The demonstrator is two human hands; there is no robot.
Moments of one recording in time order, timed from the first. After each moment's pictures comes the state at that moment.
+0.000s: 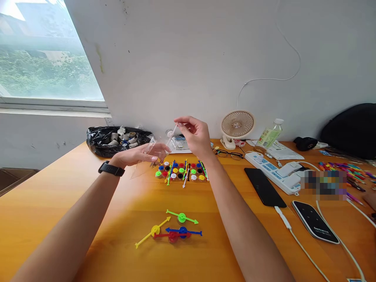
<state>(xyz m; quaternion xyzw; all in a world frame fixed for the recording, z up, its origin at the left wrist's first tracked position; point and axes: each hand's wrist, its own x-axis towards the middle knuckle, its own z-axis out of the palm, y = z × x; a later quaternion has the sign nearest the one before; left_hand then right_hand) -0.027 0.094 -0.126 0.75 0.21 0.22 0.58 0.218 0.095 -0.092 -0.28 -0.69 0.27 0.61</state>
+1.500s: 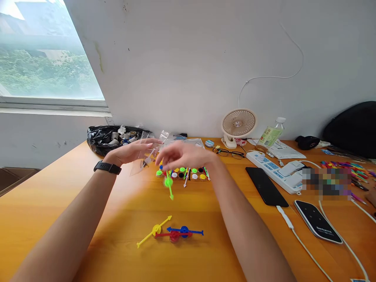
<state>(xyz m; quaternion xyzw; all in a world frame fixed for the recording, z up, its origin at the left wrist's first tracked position) -0.054 0.105 -0.137 0.63 0.33 0.29 0.64 0.220 0.074 -0.092 -0.19 -0.84 0.50 0.13</state>
